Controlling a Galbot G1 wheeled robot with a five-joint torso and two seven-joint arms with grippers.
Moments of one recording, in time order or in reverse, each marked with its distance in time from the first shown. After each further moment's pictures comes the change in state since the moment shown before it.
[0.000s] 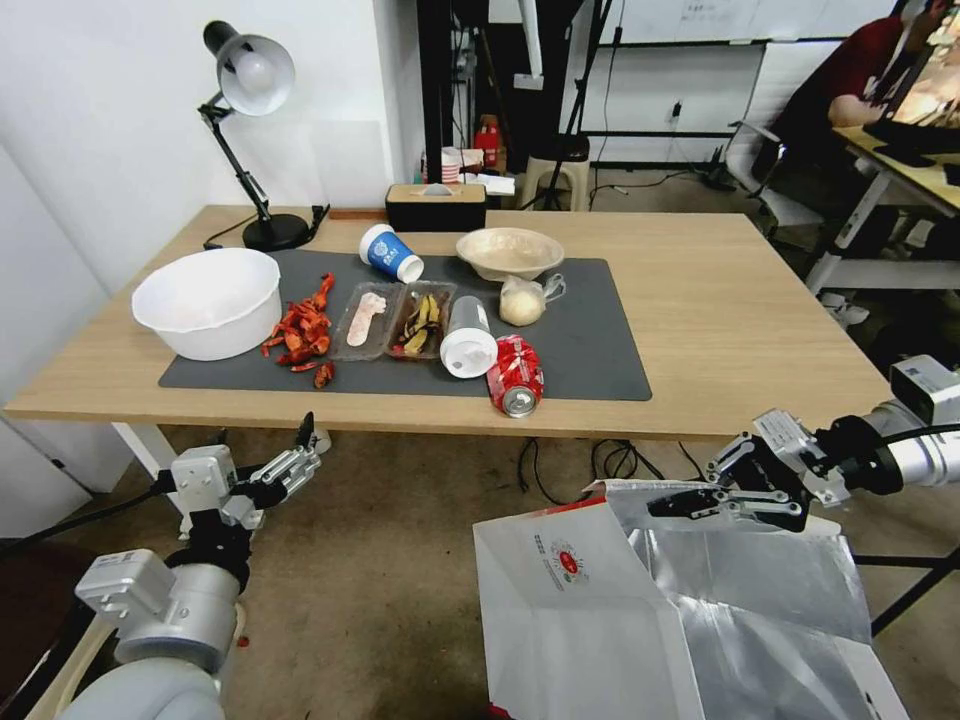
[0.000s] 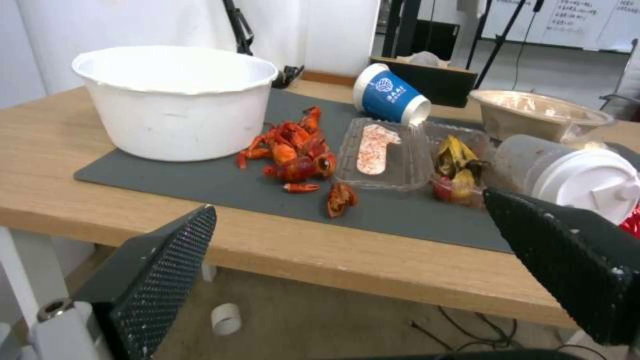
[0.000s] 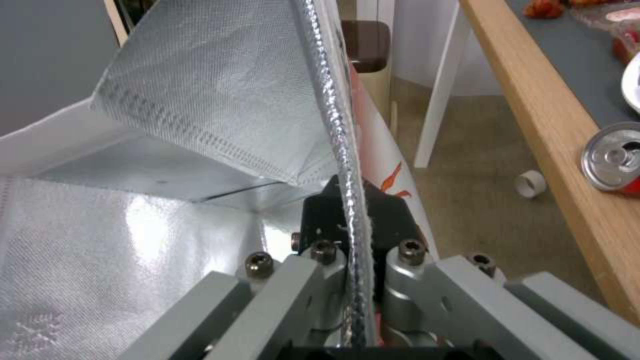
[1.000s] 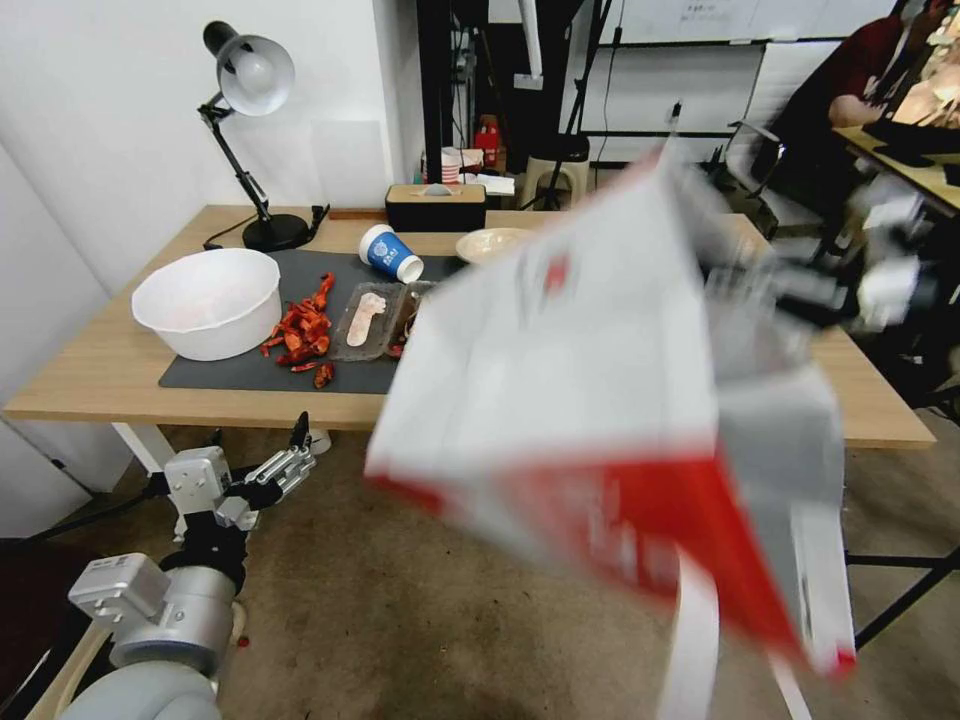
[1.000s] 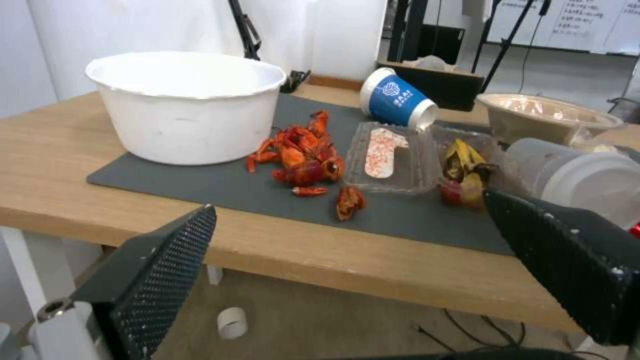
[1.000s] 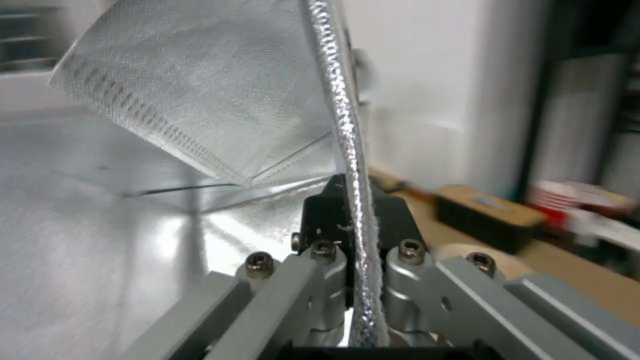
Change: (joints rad) left arm 0.009 0.004 -0.007 0.000 0.006 -0.020 -0.006; right arm 0.236 -0.023 0.159 0.006 0.627 -0.166 0.732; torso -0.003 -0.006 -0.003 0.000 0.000
